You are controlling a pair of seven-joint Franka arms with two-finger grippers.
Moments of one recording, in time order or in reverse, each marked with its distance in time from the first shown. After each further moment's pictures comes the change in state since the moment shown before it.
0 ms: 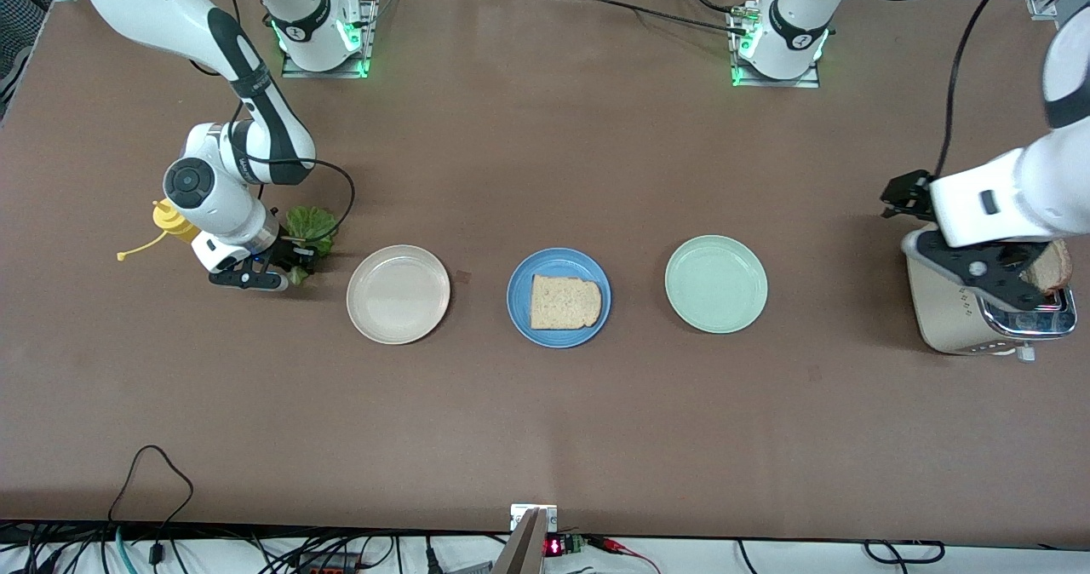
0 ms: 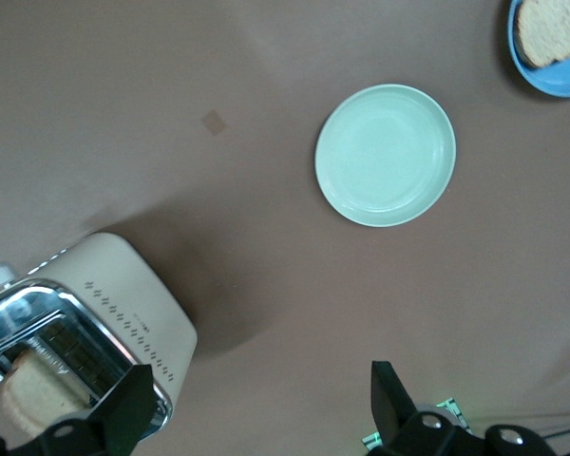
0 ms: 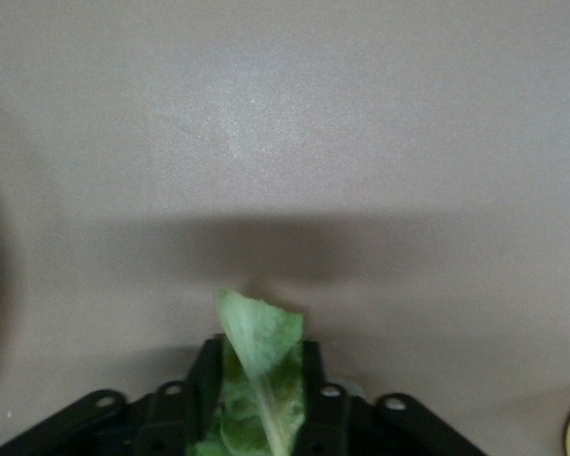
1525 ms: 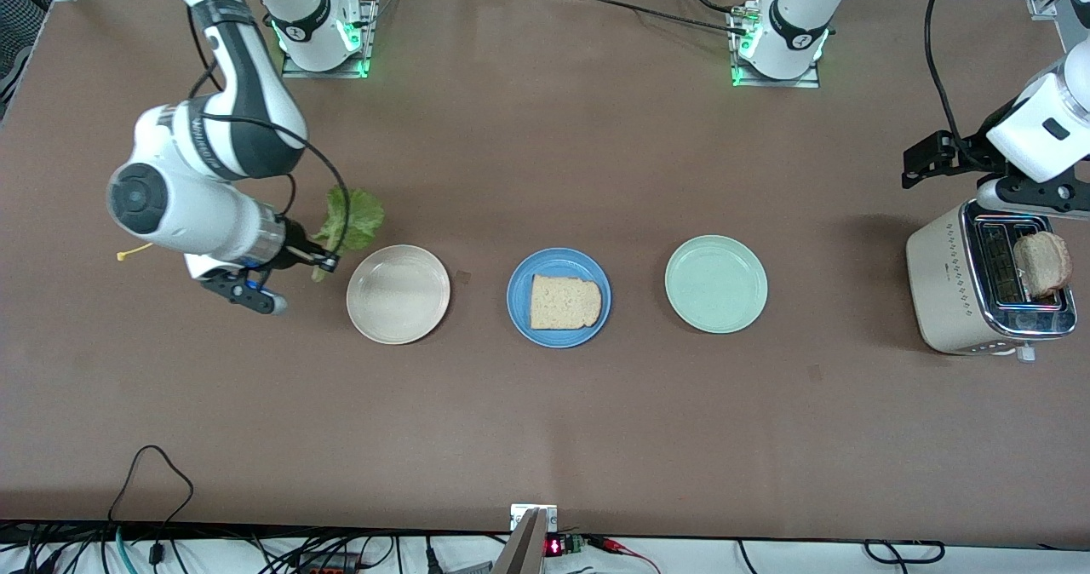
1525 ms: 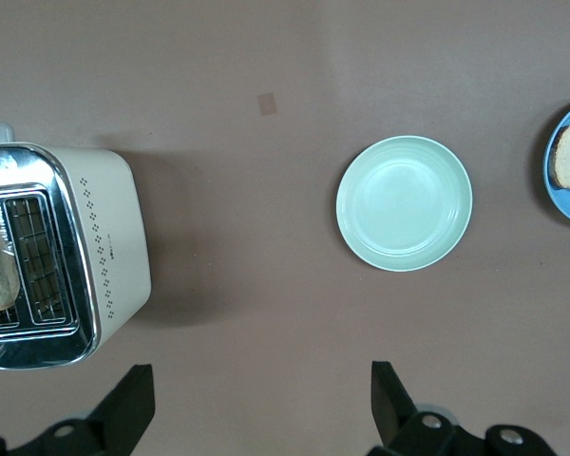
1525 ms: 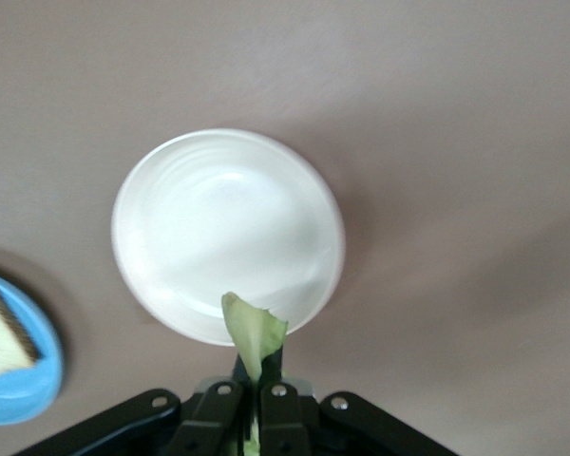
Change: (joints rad) left arm -0.279 -0.421 0.489 -0.574 -0.243 0.327 -0.260; right arm 0.152 -0.040 0.037 0.511 0.217 -0.695 0.505
